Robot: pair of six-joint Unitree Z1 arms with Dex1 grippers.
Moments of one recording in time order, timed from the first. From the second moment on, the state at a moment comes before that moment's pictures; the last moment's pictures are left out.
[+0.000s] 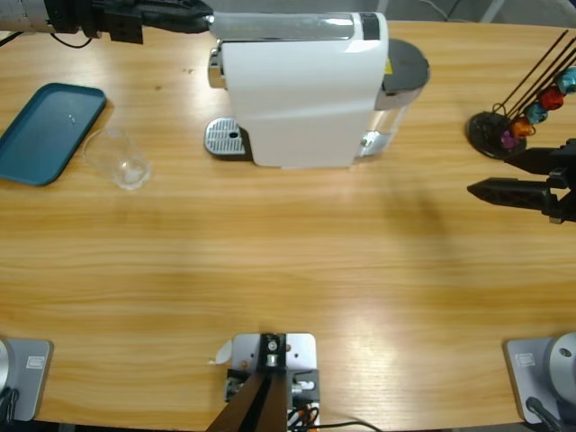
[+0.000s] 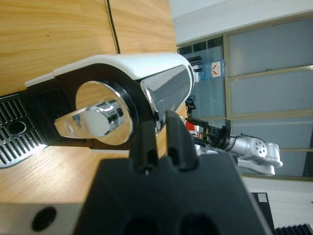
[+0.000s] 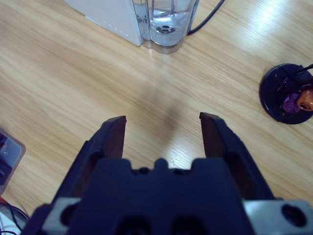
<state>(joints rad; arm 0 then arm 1) -0.44 1.76 -1.06 -0.19 -0.88 -0.86 0.65 1.09 -0.71 0.44 -0.05 0.10</state>
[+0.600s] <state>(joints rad) -0.48 1.66 -1.24 -0.06 -0.85 -0.86 0.65 1.09 -0.71 0.44 -0.05 0.10</state>
